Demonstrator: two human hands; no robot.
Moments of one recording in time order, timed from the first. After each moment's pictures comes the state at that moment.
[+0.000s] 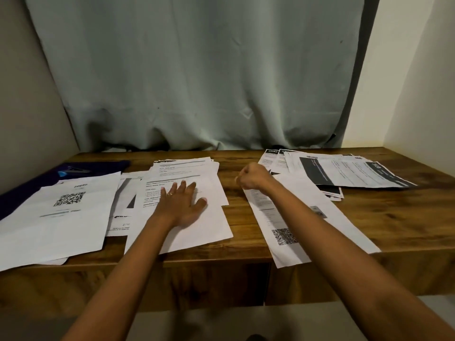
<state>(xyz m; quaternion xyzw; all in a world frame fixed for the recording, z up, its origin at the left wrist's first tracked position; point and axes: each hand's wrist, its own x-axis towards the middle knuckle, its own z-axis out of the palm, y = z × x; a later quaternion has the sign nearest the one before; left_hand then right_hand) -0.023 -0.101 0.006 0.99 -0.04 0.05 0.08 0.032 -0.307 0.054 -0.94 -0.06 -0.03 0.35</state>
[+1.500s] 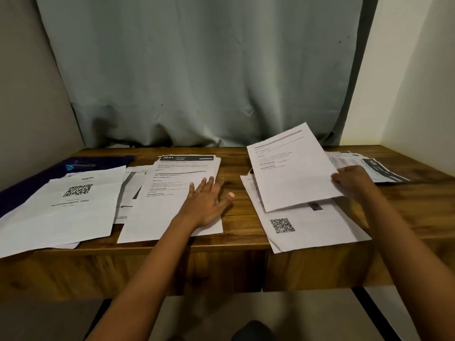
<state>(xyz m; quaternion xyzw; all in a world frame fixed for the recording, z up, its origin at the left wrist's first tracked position) -0.052 -0.150 -0.002 0.98 -0.13 0.08 0.16 0.007 -0.508 0.034 -0.81 0.18 -0.17 0.52</state>
